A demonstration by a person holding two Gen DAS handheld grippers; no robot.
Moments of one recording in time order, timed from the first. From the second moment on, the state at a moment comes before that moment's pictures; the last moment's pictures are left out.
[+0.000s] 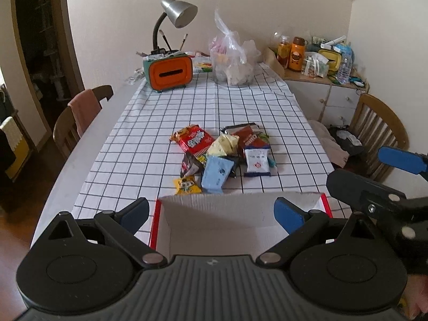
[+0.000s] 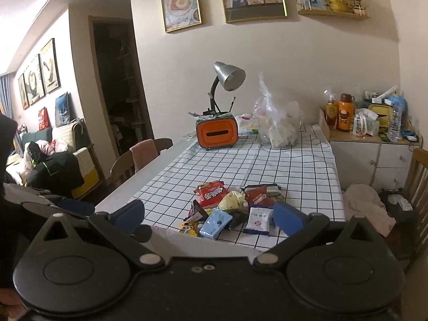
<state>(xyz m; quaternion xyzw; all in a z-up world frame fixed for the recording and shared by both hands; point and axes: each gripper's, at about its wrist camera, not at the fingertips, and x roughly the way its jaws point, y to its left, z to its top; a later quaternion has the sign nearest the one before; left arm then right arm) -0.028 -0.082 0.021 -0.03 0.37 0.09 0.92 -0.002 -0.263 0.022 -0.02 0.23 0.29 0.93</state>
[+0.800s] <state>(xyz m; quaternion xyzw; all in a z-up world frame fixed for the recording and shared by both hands) 0.102 -0.003 0.011 -0.05 0.42 0.07 0.90 0.154 -0.230 -0.004 -0.03 0.40 0.23 0.89</state>
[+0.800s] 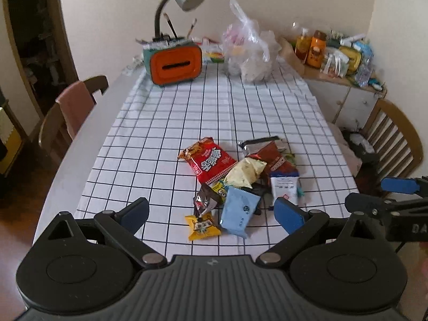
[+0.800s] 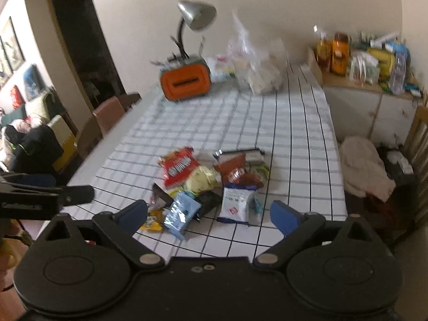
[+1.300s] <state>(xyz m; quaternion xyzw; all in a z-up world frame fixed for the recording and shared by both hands) 0.208 0.033 -0.062 0.00 0.53 0.05 0.85 0.273 -0.197 -0.092 0.01 0.54 0.13 0.83</state>
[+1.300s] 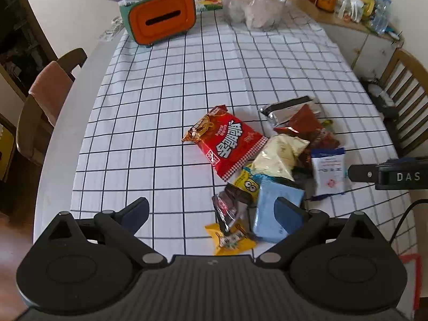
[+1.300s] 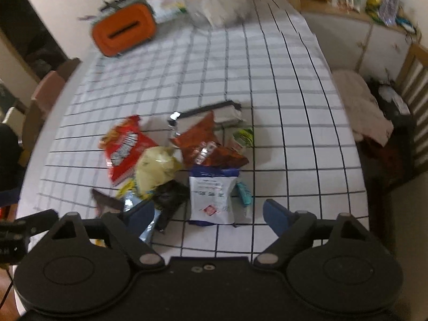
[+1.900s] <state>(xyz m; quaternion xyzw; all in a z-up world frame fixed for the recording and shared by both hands) 0.258 0.050 -0.135 -0.06 0.60 0.04 0.79 0.303 -0.172 -0.153 -0.01 0.60 0.11 0.80</state>
